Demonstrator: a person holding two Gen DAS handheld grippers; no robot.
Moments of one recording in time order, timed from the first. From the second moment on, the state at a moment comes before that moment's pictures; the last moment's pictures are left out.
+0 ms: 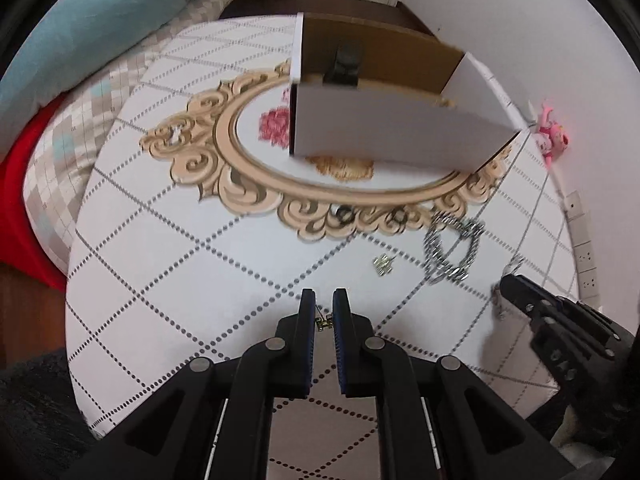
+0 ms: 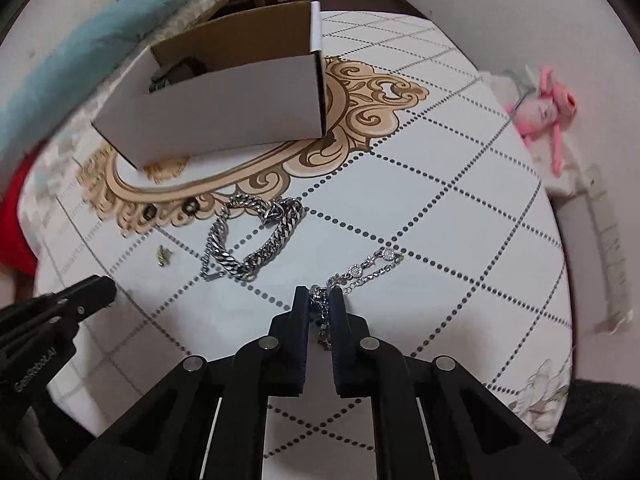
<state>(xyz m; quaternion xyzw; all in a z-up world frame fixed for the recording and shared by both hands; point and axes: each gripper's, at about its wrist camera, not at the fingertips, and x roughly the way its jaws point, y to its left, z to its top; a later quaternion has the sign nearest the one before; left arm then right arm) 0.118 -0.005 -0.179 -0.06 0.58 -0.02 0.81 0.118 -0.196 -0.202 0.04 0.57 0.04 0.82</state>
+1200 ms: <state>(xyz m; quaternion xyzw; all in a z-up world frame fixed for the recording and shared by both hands) 0.326 0.008 -0.112 -0.08 0.58 -0.02 0.81 0.325 -0.166 -0.127 0.07 0.58 0.14 0.80</state>
